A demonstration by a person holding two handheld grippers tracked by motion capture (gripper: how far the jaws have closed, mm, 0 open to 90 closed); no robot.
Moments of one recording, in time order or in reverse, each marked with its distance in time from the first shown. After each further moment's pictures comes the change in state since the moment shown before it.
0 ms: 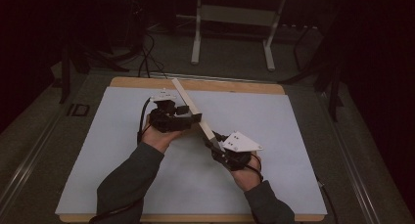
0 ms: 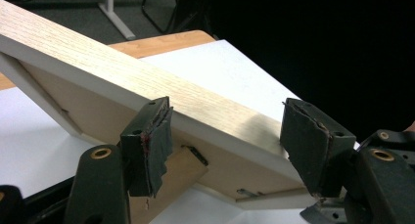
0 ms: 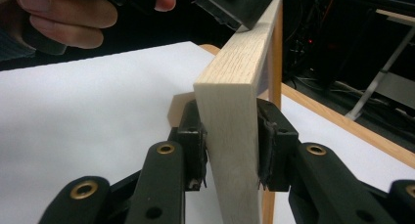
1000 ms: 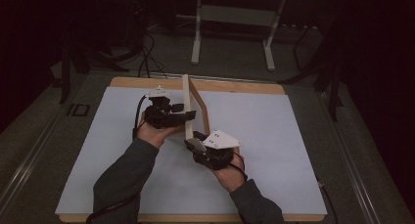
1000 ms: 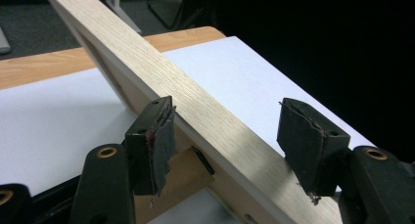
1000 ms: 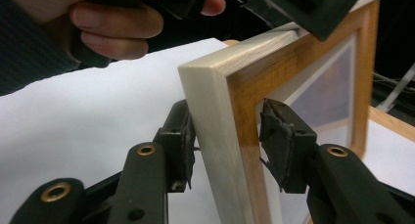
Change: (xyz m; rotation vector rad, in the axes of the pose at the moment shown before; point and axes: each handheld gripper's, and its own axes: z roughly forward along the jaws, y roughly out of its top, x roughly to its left) left arm 0.021 0.002 -0.001 0.024 0.010 -0.013; right arm 0.028 0.014 0.032 0.041 0.066 0.048
